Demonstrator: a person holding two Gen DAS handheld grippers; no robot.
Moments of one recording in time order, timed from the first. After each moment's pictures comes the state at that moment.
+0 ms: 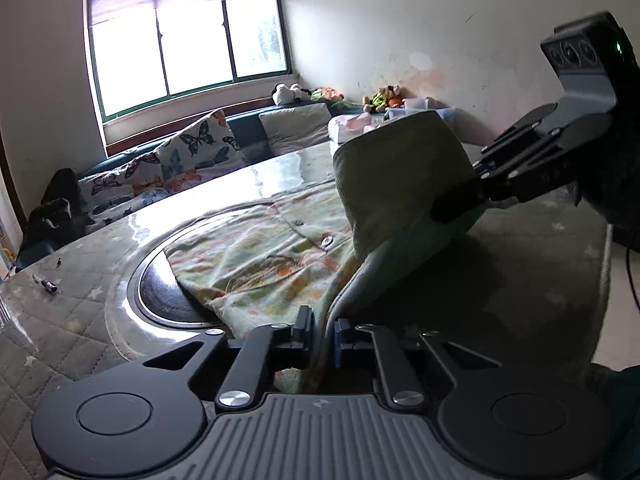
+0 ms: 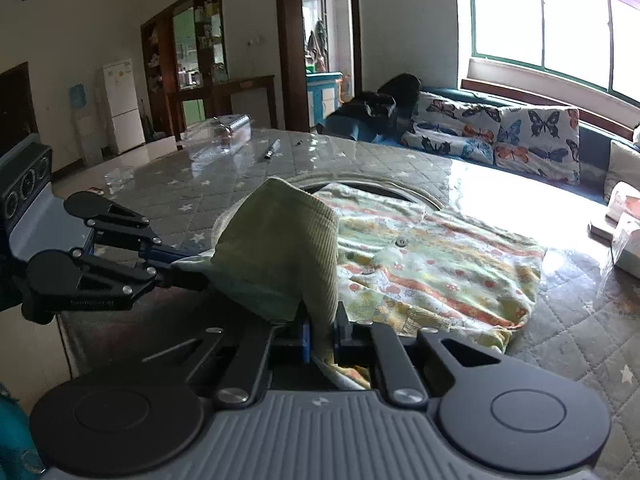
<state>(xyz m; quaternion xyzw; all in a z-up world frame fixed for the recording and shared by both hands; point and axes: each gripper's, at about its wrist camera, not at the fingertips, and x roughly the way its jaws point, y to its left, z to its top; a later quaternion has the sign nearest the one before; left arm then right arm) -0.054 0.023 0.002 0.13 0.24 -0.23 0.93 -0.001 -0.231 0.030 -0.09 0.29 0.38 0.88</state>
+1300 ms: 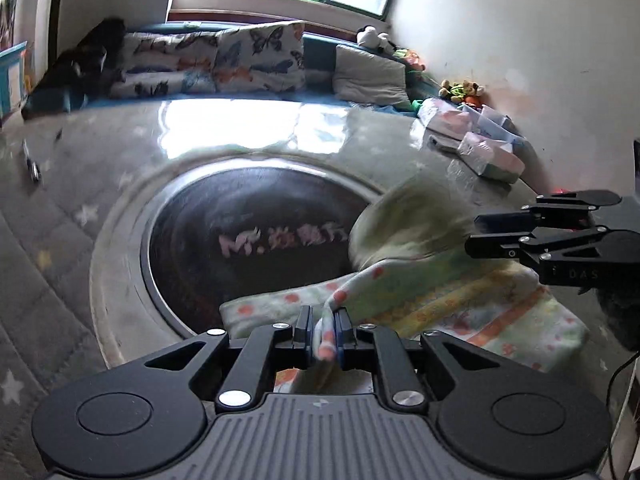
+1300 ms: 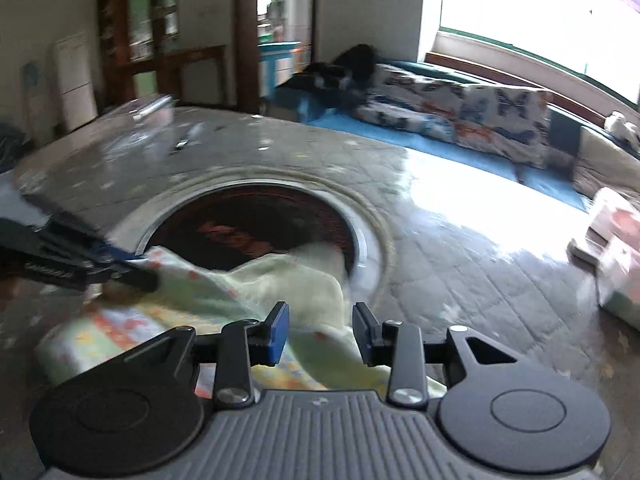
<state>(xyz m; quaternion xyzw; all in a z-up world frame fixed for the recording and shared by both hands) 0.083 0.065 0.003 -0.06 0.38 -0.16 0.91 0.131 -0.199 0.017 -0.12 0.33 0.29 0.89</state>
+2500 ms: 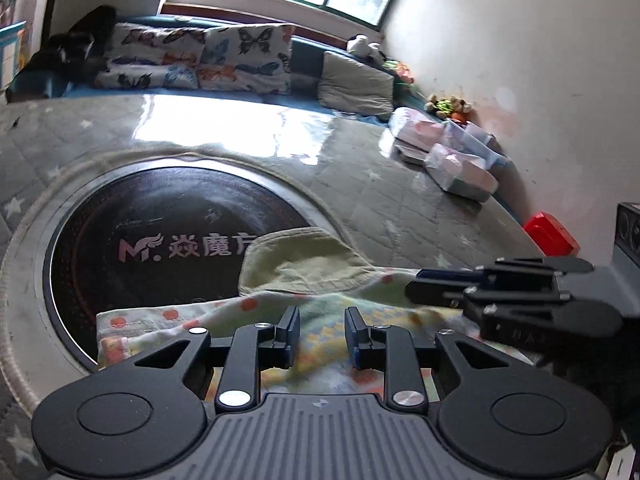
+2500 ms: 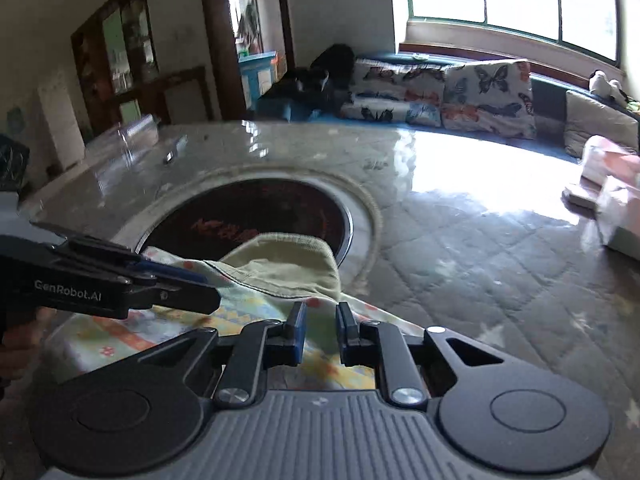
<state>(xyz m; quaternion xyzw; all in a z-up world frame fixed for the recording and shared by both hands) 0.108 0.002 -0.003 -0.11 0.38 -0.17 0.90 0.128 -0.216 -0.006 -0.06 0.35 0.29 0.89</state>
